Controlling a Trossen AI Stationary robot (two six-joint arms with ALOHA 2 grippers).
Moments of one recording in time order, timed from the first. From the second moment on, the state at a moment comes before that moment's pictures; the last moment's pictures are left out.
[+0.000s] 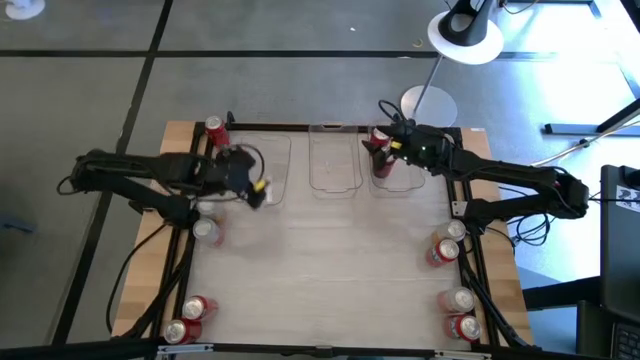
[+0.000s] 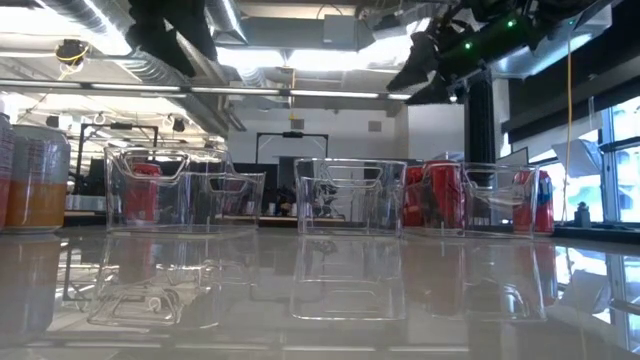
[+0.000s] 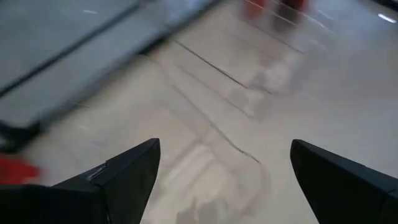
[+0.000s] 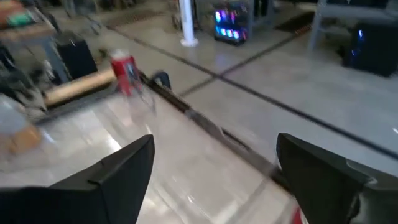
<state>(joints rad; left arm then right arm) -0.03 1.07 1.10 -0.94 -0.62 -0.63 -0.41 1.13 0.76 0.12 0.21 0.15</state>
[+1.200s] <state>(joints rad) 0.92 1.37 1.16 -0.98 -0.57 -0.49 -0.41 1.30 0.76 0.29 -0.02 0.09</state>
